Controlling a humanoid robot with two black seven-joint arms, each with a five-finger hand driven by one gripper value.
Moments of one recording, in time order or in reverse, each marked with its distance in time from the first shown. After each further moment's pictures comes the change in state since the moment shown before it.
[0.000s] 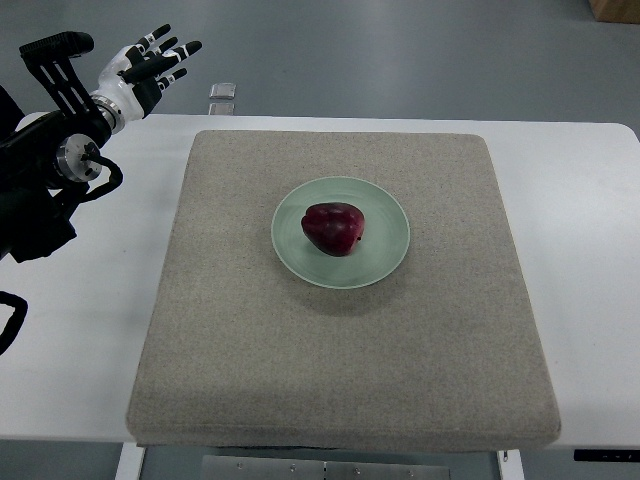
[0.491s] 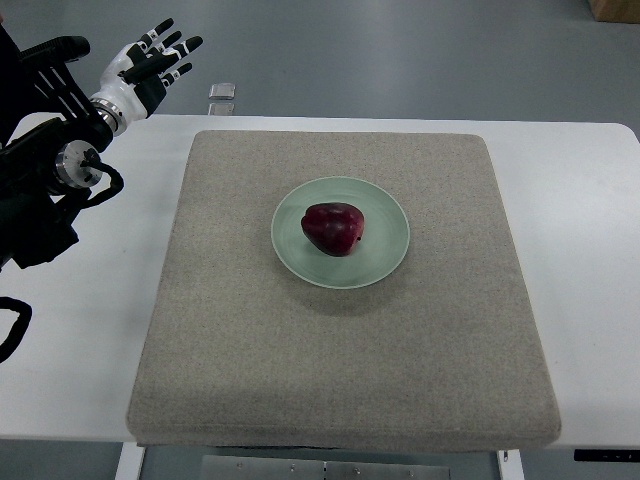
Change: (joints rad) left arm 0.021 -0.006 -0.036 -0.003 0.011 -0.041 -0.035; right arm 0.000 0.000 0.000 0.000 0.000 0.000 0.000
